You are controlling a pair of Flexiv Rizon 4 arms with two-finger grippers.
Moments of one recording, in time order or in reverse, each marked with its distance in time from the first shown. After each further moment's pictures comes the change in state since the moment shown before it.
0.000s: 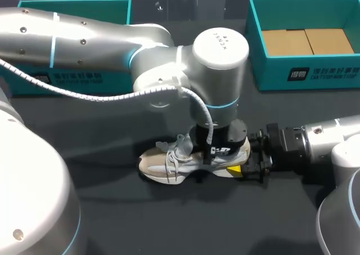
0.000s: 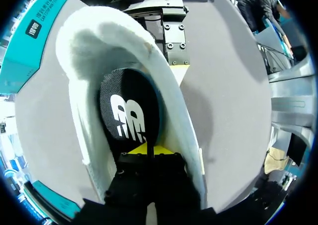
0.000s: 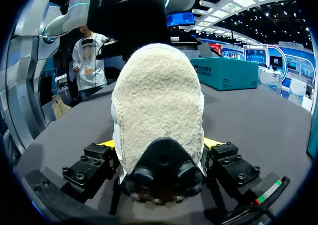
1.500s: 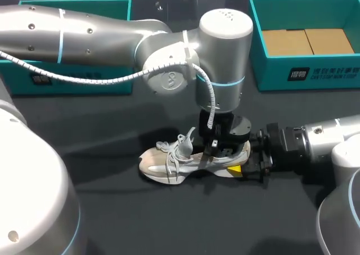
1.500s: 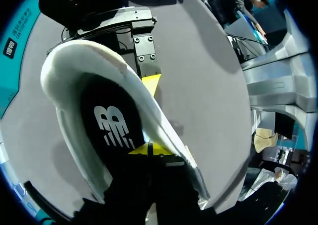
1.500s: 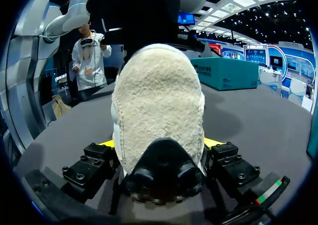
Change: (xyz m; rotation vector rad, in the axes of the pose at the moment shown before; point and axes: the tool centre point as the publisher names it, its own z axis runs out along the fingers) left arm 0.010 -0.012 -0.007 0.003 0.204 0.168; right arm 0.000 0.000 0.000 0.001 0.000 0.000
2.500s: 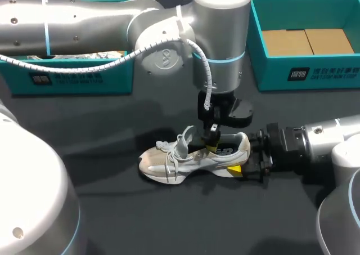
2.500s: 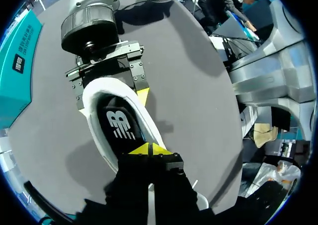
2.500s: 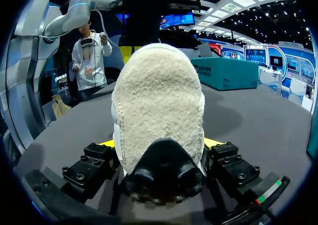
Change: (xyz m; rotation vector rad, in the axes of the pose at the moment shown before) left arm 0.008 -0.002 -0.053 0.045 0.008 0.051; right arm 0.000 0.000 0.000 0.000 0.000 0.000
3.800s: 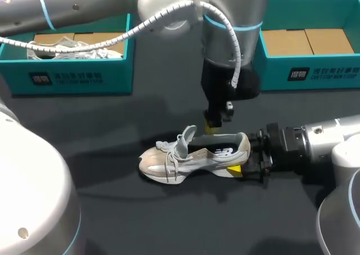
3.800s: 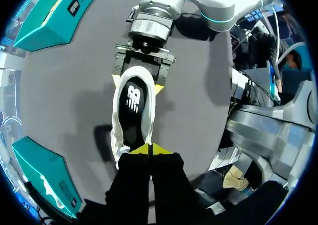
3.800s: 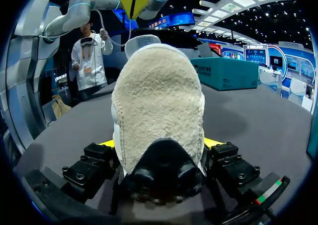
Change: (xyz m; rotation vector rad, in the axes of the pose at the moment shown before) left arm 0.027 -0.003 -0.077 -0.104 -0.053 -0.508; right arm 0.000 0.000 0.000 0.000 0.000 0.000
